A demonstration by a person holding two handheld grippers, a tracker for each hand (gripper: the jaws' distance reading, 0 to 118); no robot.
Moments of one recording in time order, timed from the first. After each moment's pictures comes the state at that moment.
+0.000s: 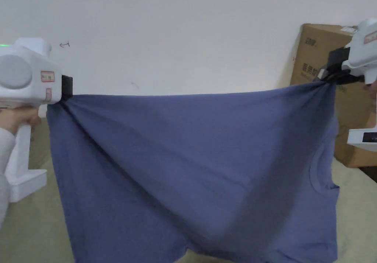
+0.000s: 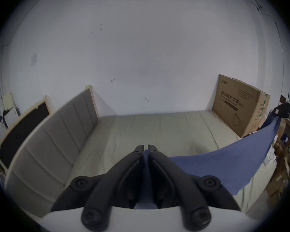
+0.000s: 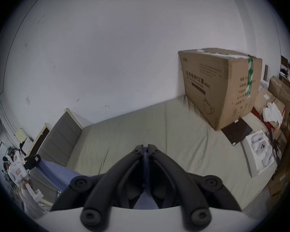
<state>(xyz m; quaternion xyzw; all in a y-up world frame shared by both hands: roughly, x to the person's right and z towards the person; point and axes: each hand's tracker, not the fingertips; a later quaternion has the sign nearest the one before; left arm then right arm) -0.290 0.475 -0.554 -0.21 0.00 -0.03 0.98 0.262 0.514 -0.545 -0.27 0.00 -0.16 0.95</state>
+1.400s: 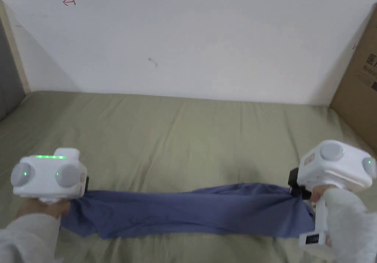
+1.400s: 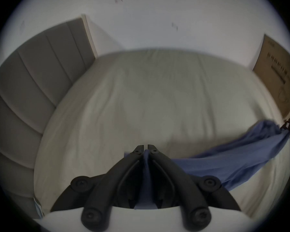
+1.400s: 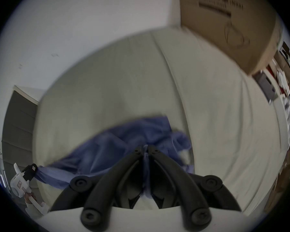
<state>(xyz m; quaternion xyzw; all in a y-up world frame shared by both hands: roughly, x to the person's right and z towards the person) -0.350 0.119 -0.776 -0.45 0.08 -0.02 0.89 0.186 0.147 -0.801 -0.54 -0.11 -0.17 0.82</state>
